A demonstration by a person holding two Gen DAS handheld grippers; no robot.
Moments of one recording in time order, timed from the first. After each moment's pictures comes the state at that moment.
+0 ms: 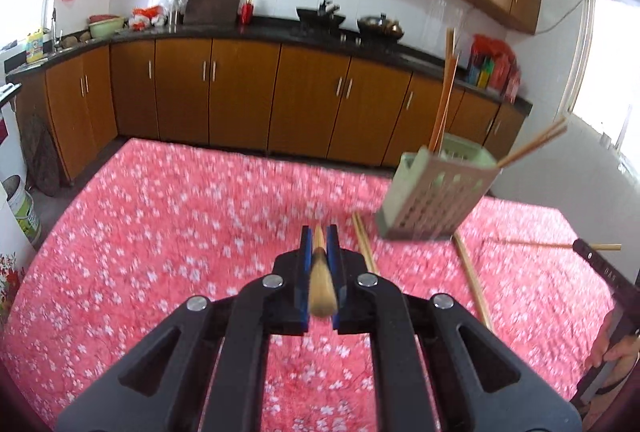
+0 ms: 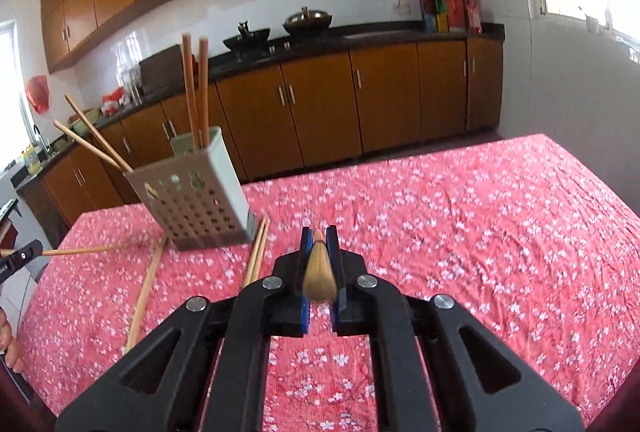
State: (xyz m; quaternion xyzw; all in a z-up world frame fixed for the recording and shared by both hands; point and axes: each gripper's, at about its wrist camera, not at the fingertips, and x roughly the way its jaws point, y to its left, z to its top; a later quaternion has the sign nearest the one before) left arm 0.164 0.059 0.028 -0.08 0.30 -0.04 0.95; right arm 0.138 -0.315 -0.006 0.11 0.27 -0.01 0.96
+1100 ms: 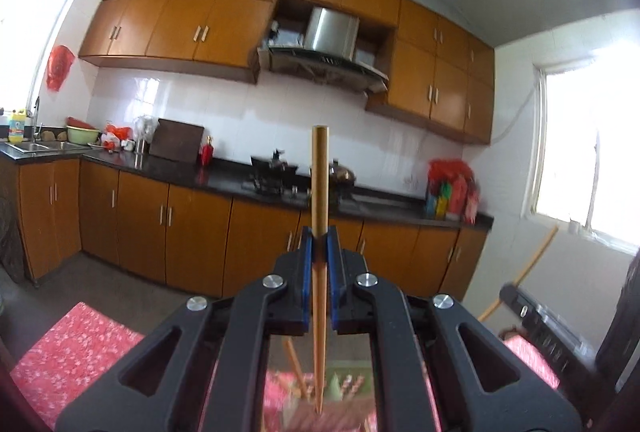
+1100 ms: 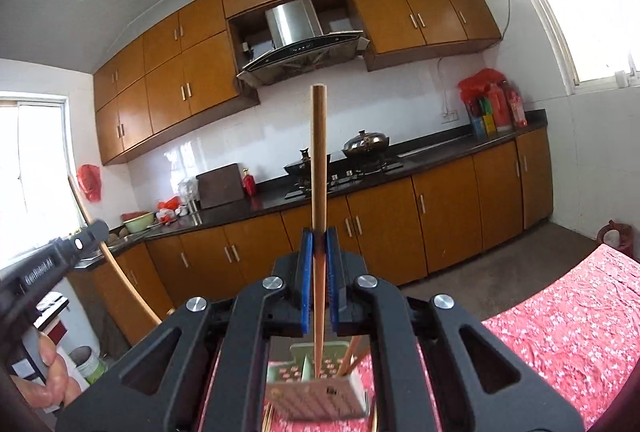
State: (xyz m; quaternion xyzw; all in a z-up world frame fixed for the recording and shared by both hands) left arm 0.214 -0.034 0.199 -0.10 0.04 -0.08 0.99; right arm 0.190 -0.269 0.134 0.16 0.05 0.06 0.98
